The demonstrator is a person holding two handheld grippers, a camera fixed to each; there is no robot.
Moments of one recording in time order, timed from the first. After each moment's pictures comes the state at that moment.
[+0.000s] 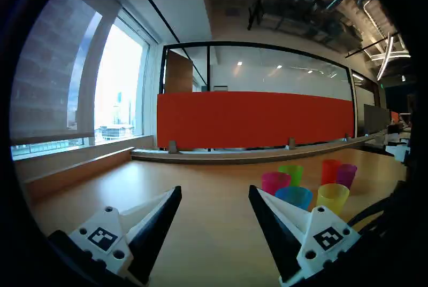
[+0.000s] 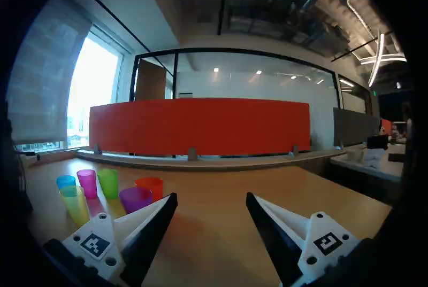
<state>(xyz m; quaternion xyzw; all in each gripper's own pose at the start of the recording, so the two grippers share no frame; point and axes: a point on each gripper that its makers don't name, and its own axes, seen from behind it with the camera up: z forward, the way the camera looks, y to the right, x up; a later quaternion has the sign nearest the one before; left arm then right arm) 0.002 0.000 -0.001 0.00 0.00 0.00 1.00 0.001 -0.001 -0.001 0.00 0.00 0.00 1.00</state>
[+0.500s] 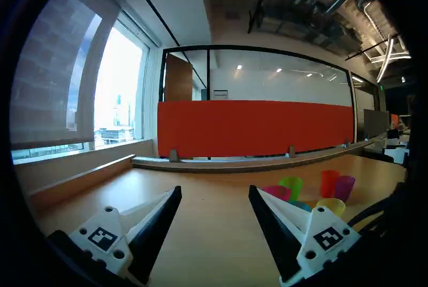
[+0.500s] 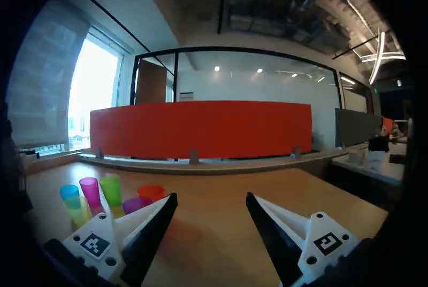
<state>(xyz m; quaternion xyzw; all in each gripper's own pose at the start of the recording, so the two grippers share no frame) 0.042 -0.006 0.001 0.00 0.01 0.00 1.00 0.030 -0.003 0.006 0.01 -0.01 0.00 1.00</state>
